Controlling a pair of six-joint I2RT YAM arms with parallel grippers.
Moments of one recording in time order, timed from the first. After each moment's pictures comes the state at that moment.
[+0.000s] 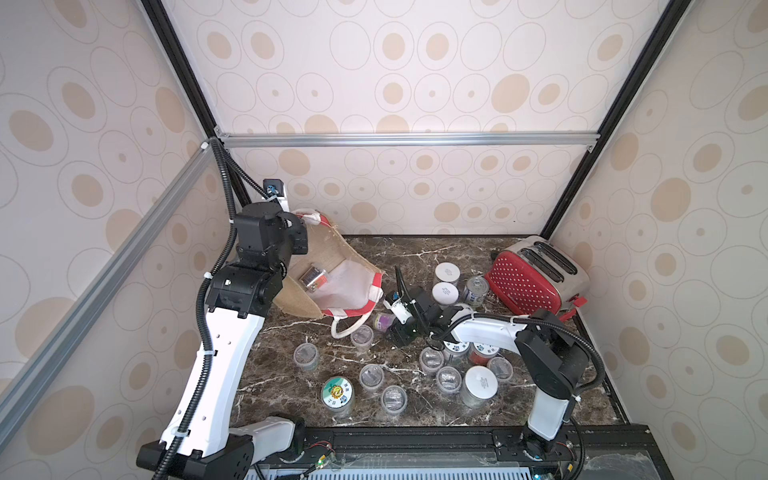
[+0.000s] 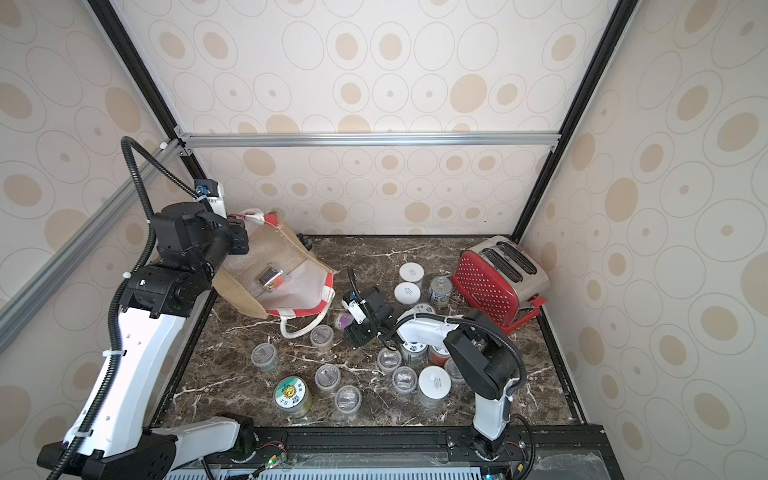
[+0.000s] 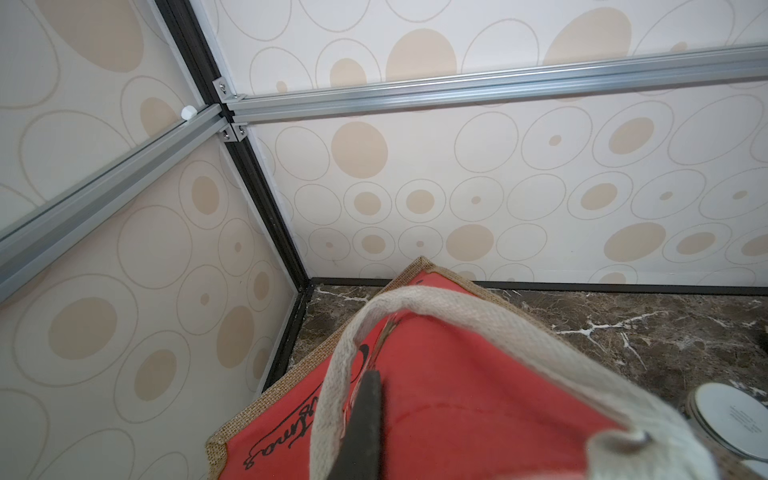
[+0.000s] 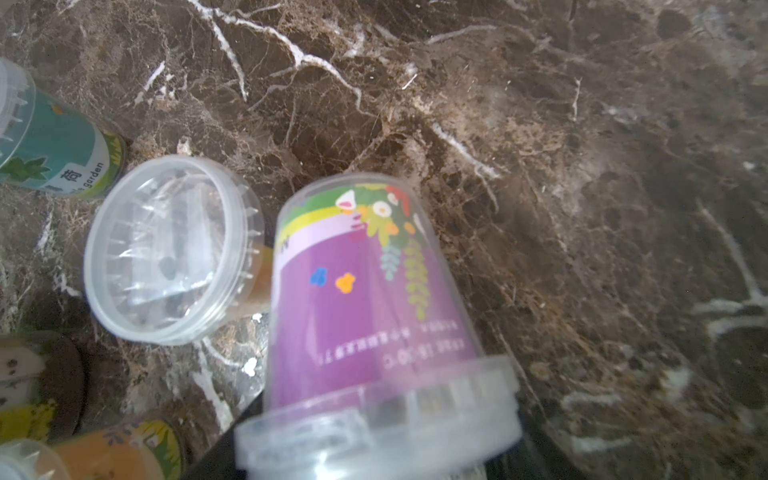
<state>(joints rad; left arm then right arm) -0.21 1.22 1.64 -0.71 -0.35 0.00 0.81 1.81 1.11 -0.19 -0.16 0.11</state>
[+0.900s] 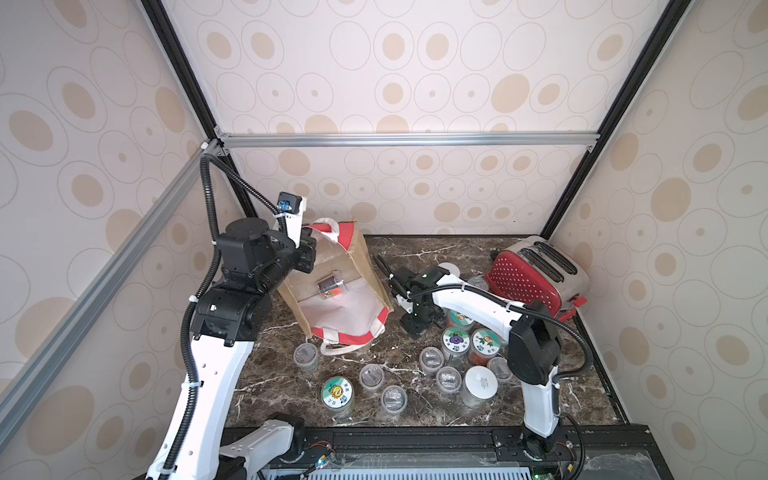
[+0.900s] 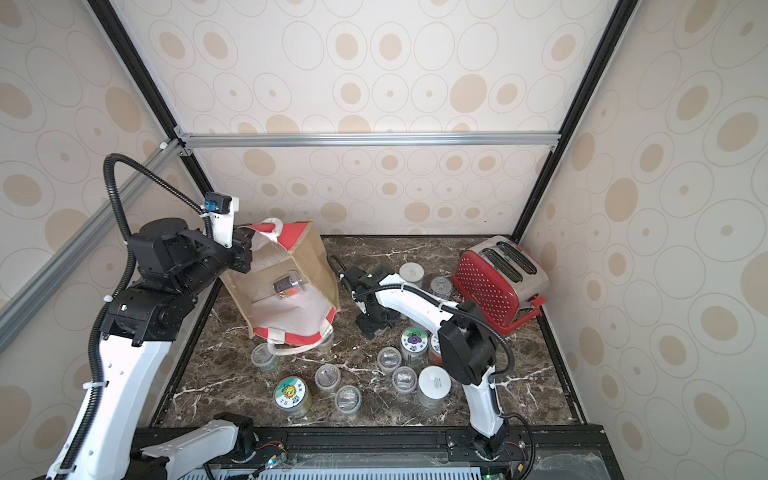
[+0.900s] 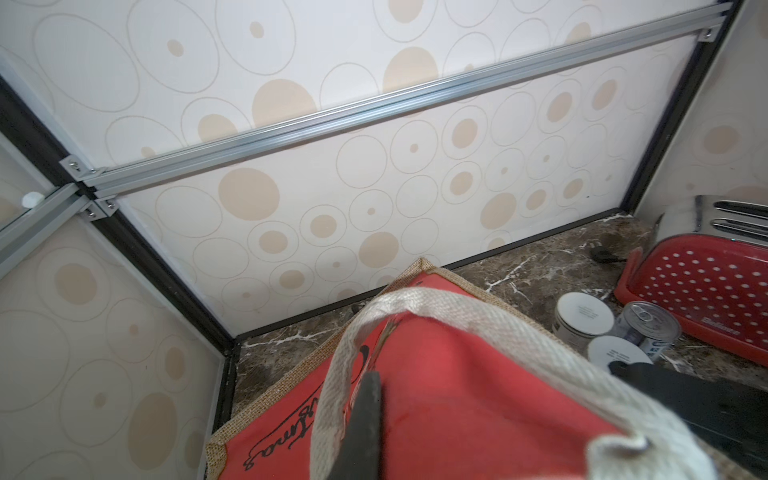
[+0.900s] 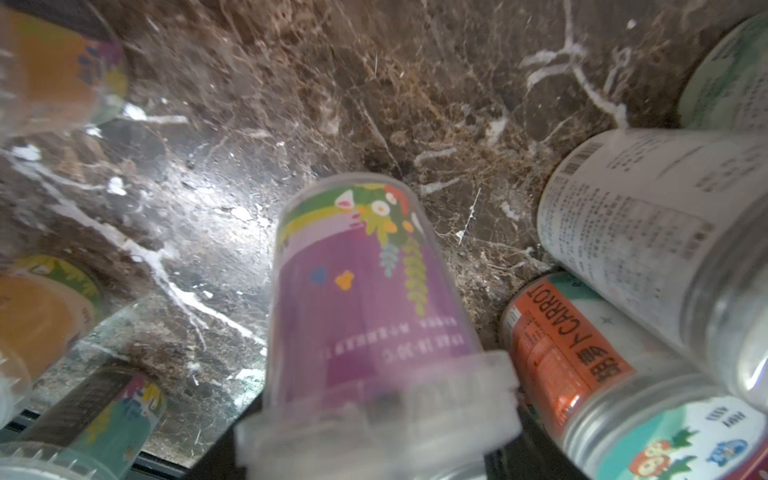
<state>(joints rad) -0.21 1.09 1.55 -0.68 0.05 0.17 0.81 2.03 1.75 -1.26 0.09 0.11</state>
